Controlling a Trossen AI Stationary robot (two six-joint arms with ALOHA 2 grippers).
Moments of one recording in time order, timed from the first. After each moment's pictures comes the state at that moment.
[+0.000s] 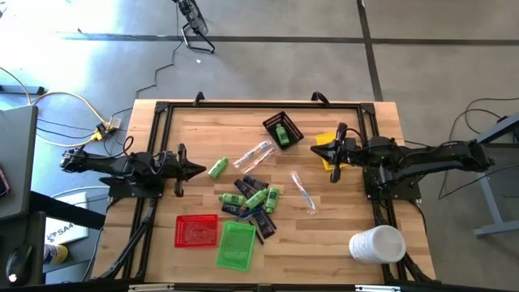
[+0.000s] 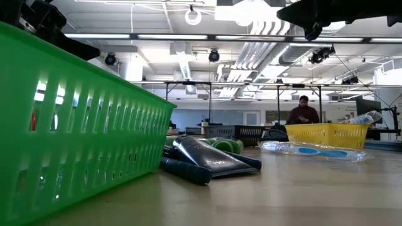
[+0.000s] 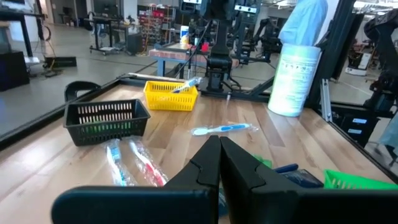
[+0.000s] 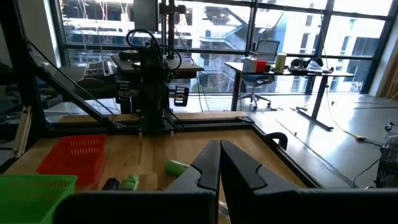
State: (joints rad) left arm -0.16 0.04 0.03 0.05 -0.25 -0.11; right arm 0.01 0.70 0.43 0.28 0.20 -0.03
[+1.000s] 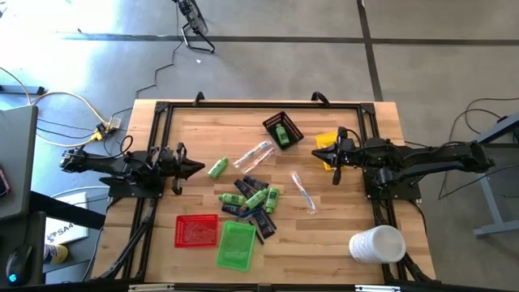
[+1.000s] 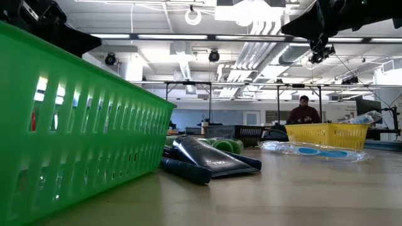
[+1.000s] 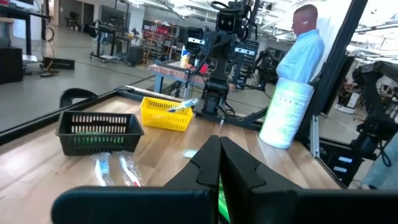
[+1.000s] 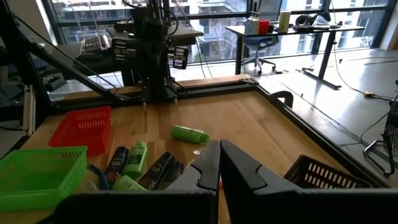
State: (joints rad) left arm -0.16 0.05 0.03 0.14 -0.26 -0.23; right arm 0.01 0.66 0.43 0.10 0.21 0.08
